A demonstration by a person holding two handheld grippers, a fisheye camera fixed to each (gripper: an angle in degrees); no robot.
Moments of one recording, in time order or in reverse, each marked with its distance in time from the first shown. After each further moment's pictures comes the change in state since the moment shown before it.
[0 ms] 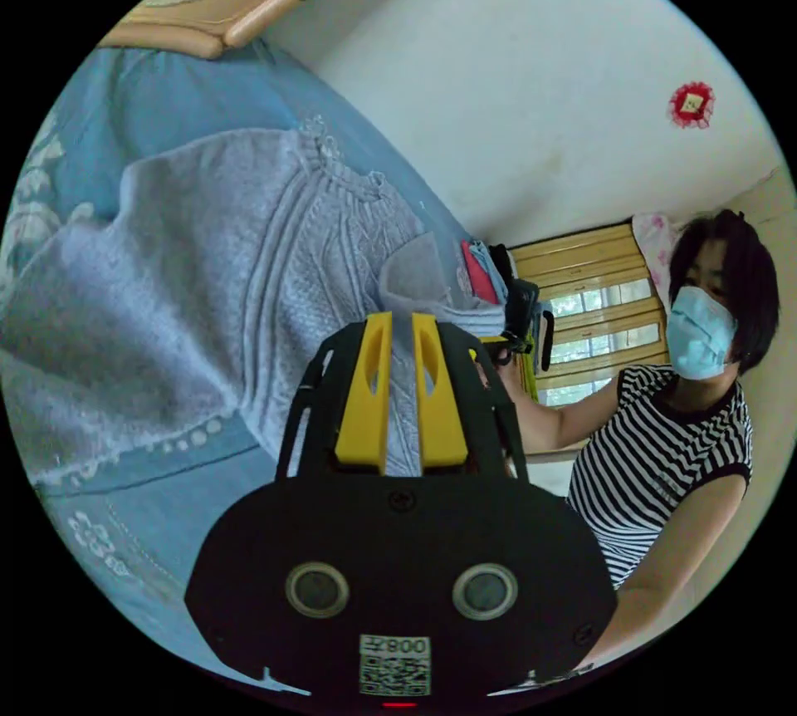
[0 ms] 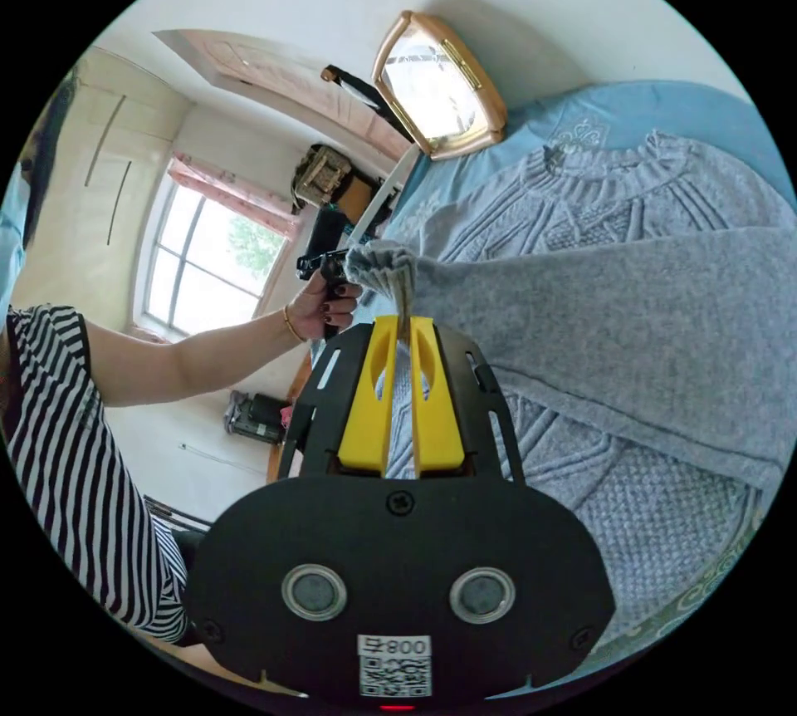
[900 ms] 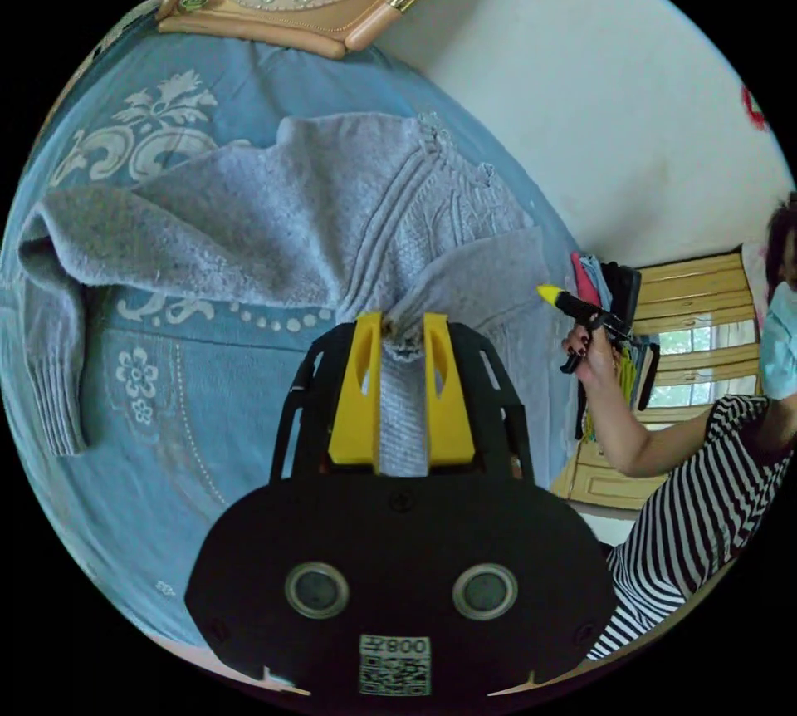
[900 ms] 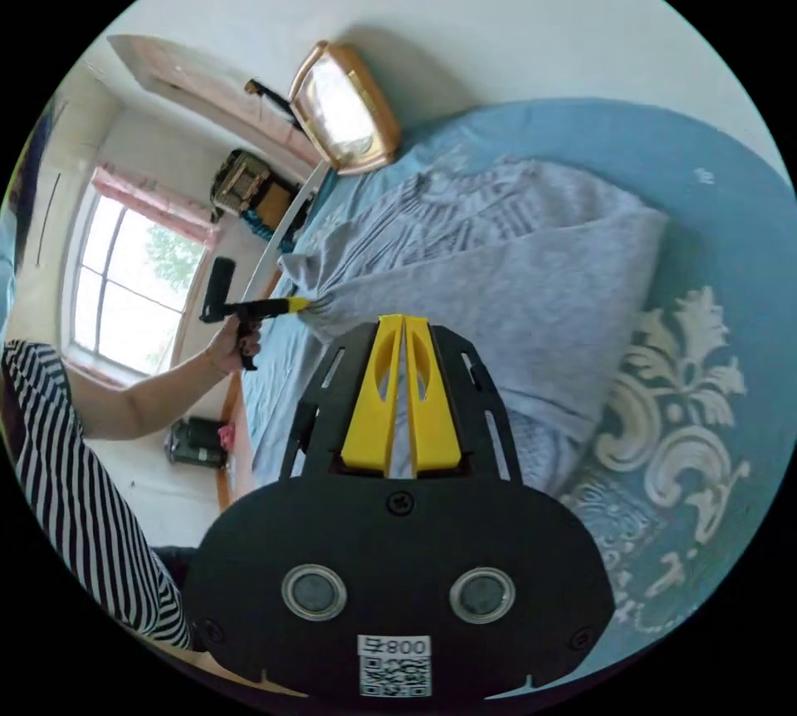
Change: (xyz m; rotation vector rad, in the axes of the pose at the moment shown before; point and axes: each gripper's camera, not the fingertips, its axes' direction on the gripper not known) left arm -0.366 0.165 -0.002 0.048 -0.424 -0.161; right arm -0.134 -0.148 0.018 -0.006 0.299 0.096
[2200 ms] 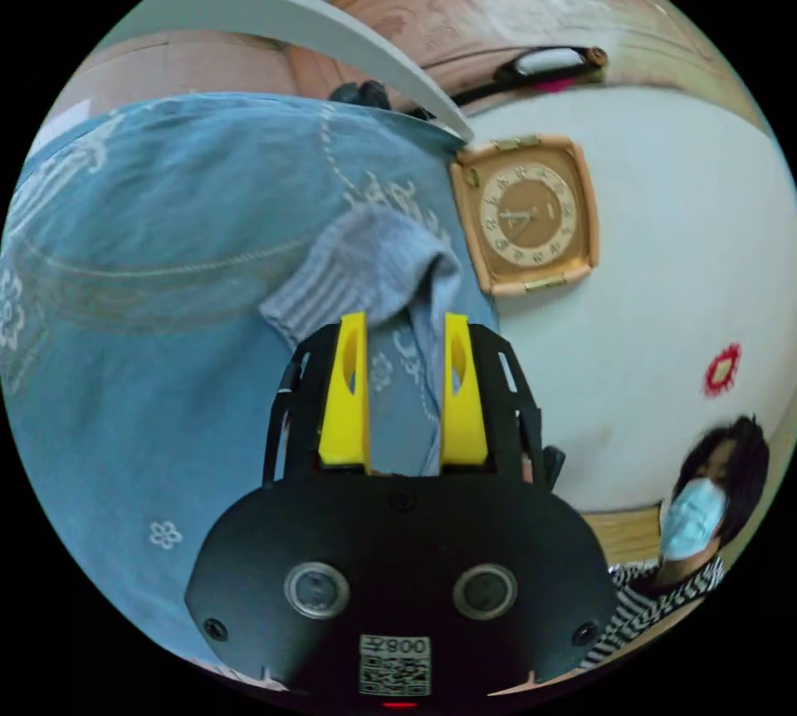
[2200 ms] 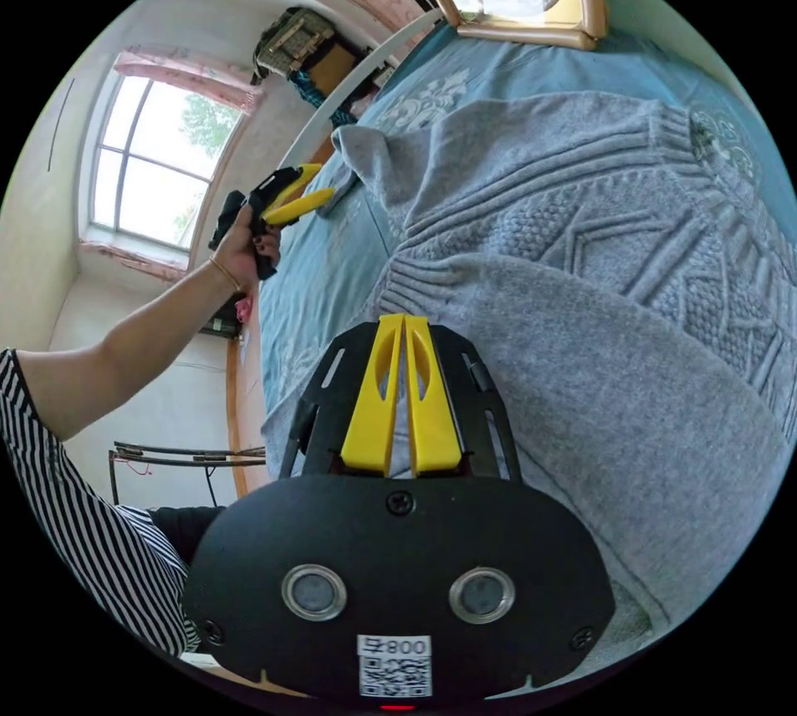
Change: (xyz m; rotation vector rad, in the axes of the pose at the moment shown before) left arm -0.478 0.269 0.021 0.667 0.201 -0.630; right arm -0.223 -0.134 0.162 -0.437 -0.082 -0.255
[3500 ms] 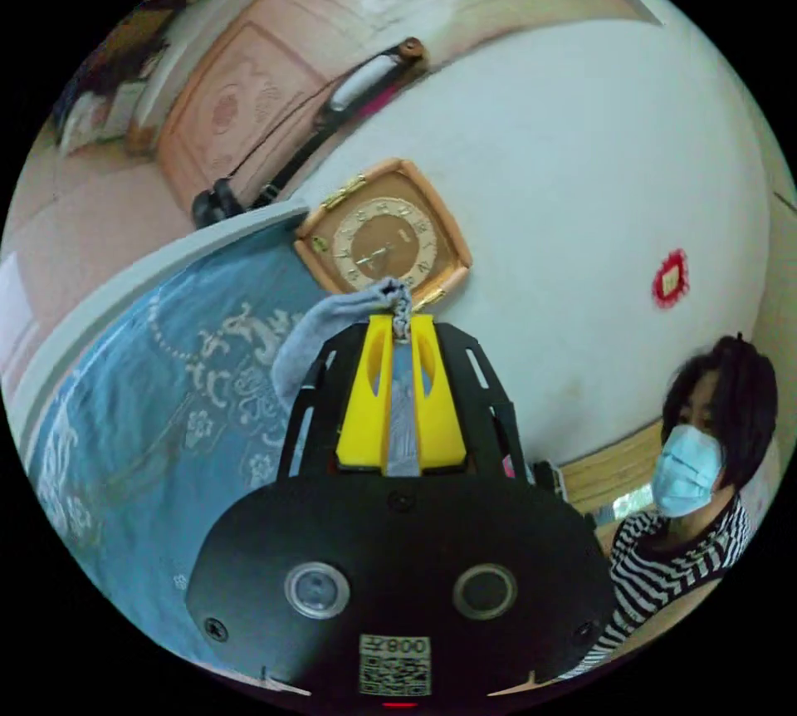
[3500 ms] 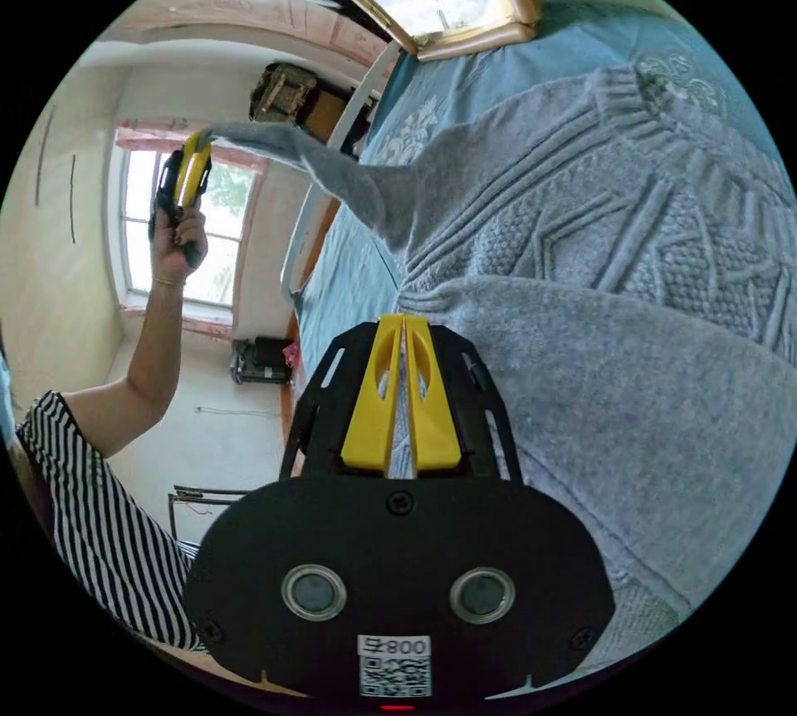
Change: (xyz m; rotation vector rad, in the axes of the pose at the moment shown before) left arm 0.320 0.000 -0.092 0.074 0.107 0.382; right arm 0.120 0.029 -0.022 0.098 -0.183 0.157
